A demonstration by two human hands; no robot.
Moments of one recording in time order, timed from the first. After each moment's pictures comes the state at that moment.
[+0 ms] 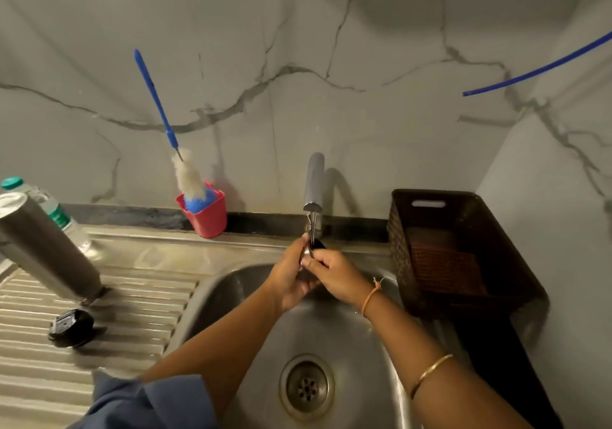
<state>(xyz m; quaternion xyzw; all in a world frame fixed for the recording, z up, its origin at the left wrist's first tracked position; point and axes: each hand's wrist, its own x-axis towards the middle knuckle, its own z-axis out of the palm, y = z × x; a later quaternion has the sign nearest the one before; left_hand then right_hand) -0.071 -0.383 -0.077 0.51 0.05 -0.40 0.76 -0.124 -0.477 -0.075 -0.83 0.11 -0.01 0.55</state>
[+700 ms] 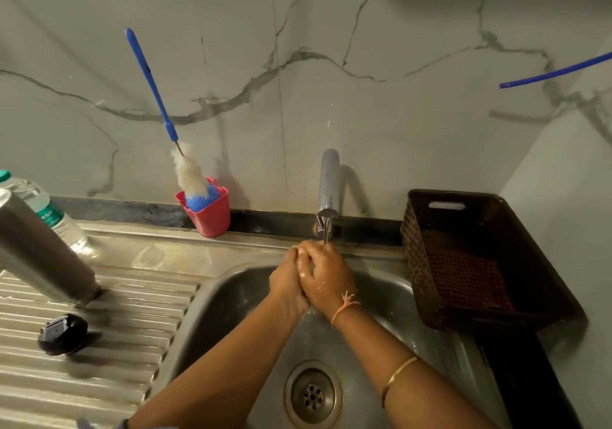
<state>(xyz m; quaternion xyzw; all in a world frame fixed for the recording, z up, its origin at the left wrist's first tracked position) -0.063 -0.390 -0.089 0.51 0.20 -0.27 0.79 -0.090 -0.449 -0.101 -0.90 0.15 -0.19 0.36</state>
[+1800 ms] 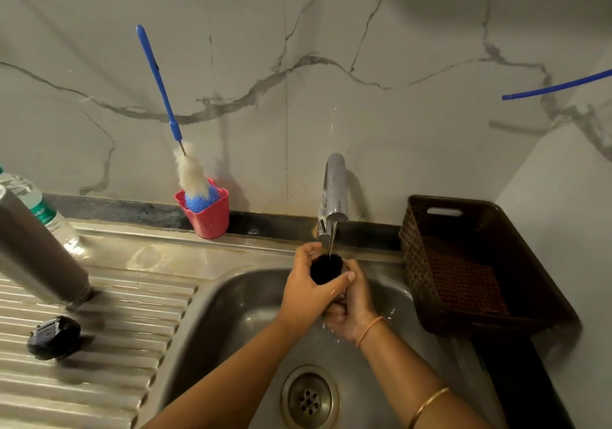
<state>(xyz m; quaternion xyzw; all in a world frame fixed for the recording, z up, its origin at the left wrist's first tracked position) -0.073 -0.379 -0.111 0.71 -0.21 -0.16 0.65 -0.121 -0.461 -0.094 -0.38 0.32 0.02 0.87</state>
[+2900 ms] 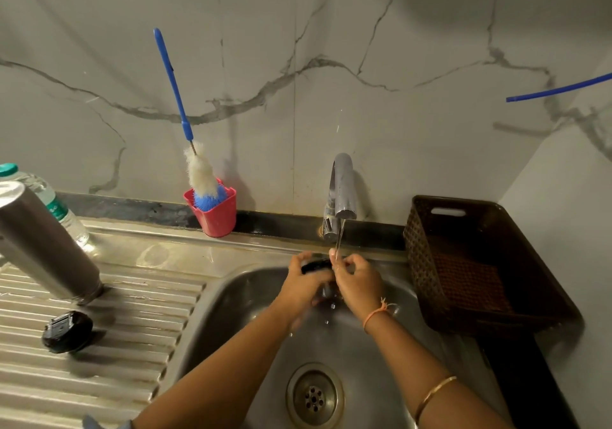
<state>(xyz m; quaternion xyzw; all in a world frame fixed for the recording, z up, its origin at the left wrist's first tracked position) -0.063 -0.364 -0.102 0.65 -0.06 -0.34 0.68 -0.109 -0.470 -0.099 -0.80 0.33 -0.11 0.48</state>
